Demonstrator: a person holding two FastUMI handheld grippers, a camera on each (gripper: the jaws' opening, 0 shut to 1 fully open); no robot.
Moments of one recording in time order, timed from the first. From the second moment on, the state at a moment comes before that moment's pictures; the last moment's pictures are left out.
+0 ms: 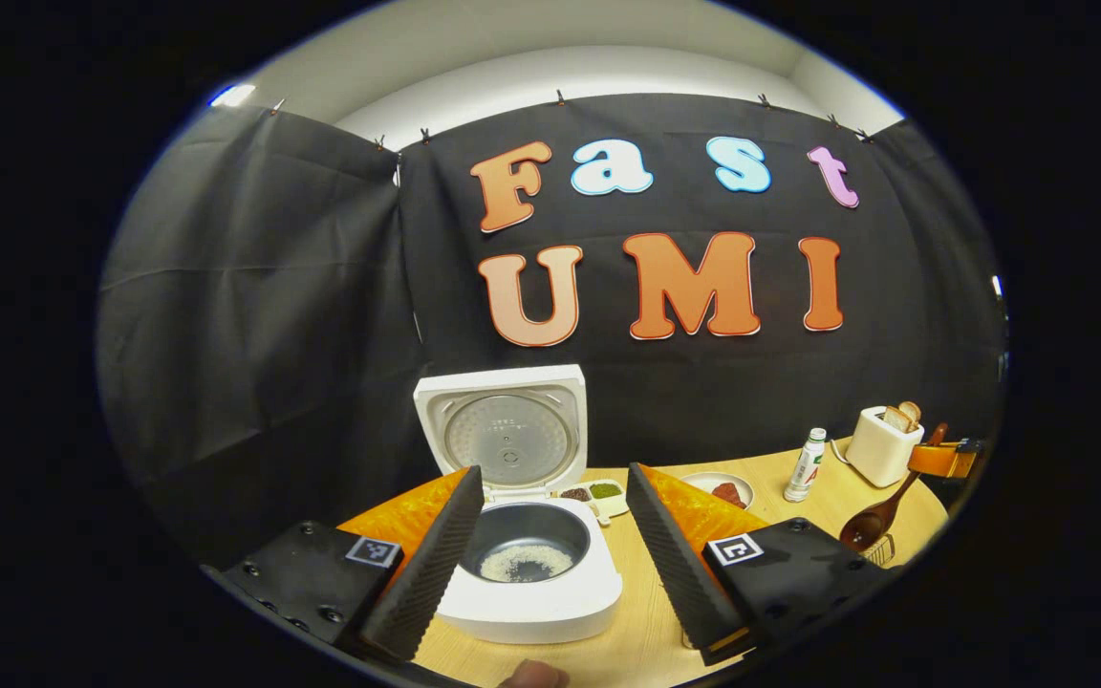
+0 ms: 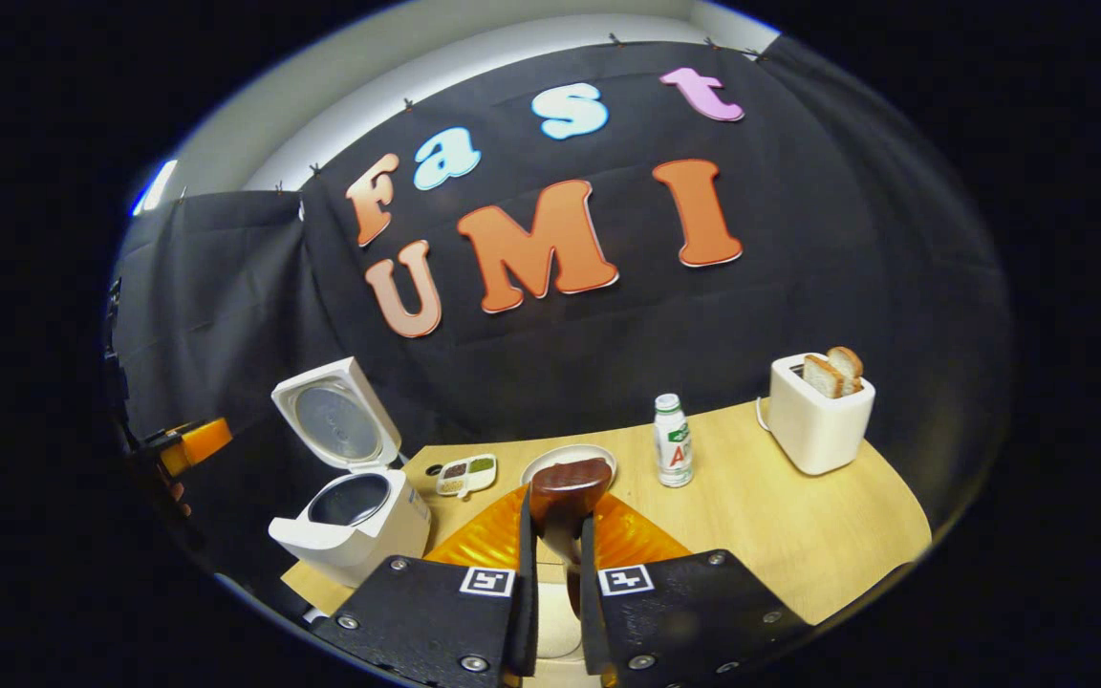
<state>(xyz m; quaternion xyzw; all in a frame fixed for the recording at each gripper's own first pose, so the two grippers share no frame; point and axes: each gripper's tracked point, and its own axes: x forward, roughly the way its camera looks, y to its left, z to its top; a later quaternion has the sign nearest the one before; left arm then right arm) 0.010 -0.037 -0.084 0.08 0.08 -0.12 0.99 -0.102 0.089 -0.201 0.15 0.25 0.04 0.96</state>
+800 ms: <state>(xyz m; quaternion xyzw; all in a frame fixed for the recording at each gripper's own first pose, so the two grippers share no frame) -0.011 0.048 -0.047 0.14 -0.03 -0.03 0.99 -0.105 0.167 -0.315 0.00 0.29 0.09 0.95</state>
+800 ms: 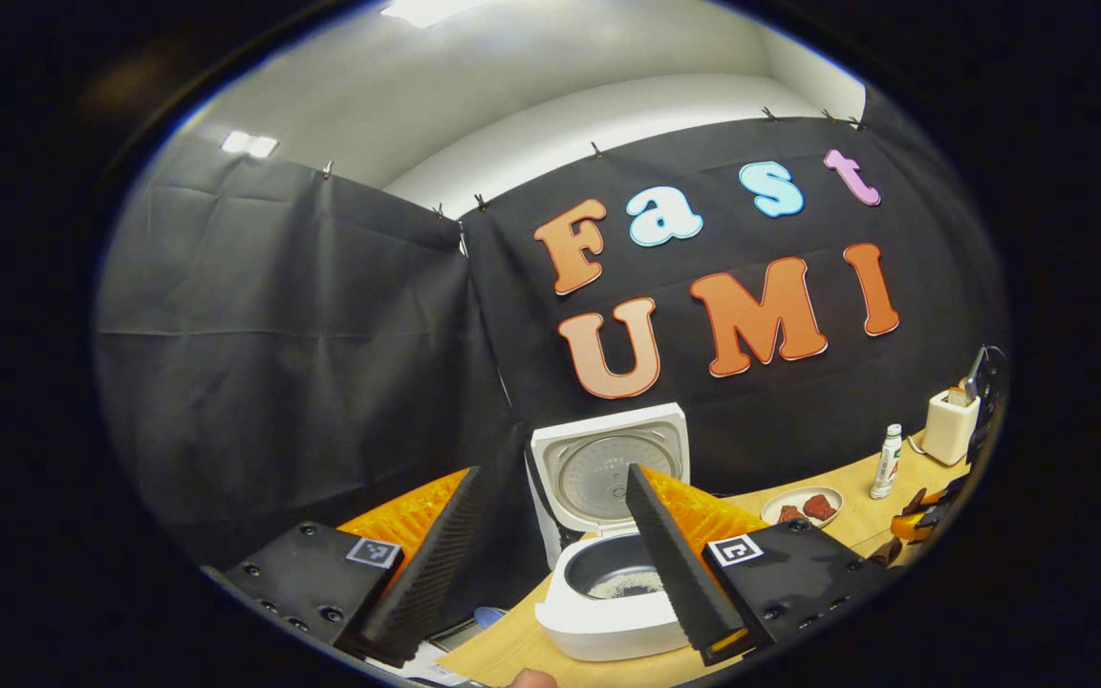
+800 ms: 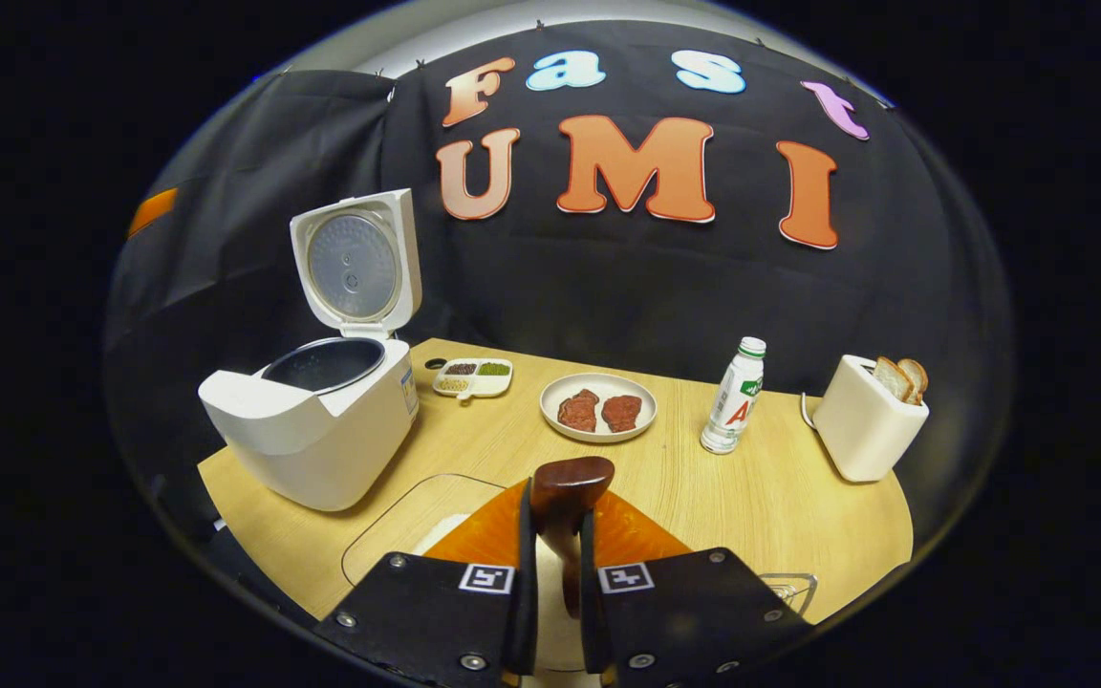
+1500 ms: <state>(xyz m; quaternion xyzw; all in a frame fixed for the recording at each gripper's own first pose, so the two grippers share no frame) -0.012 0.053 -0.066 0.13 0.00 -0.03 0.99 -0.127 0.226 -0.337 0.19 0.36 0.08 0.91</state>
